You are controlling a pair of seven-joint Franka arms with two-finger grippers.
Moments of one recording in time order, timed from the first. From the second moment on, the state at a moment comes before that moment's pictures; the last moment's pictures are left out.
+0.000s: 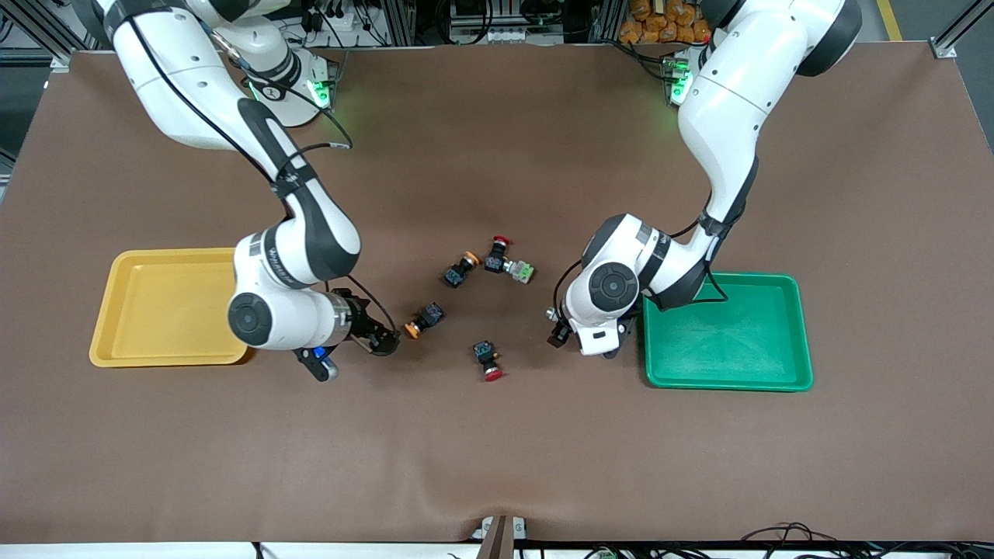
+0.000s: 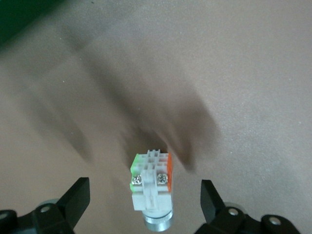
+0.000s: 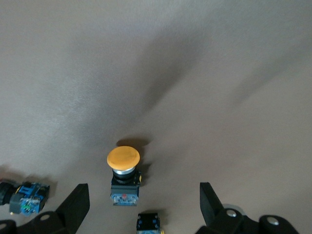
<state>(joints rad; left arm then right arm) -0.38 0.81 -0.22 -1.49 0.03 2.20 -1.58 0.23 0.68 0.15 -1.54 0.26 2.06 1.00</state>
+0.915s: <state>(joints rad) -0.40 0.83 -0.22 -1.49 0.05 2.20 -1.61 0.31 0.73 0.17 -1.64 0.26 2.33 1.16</state>
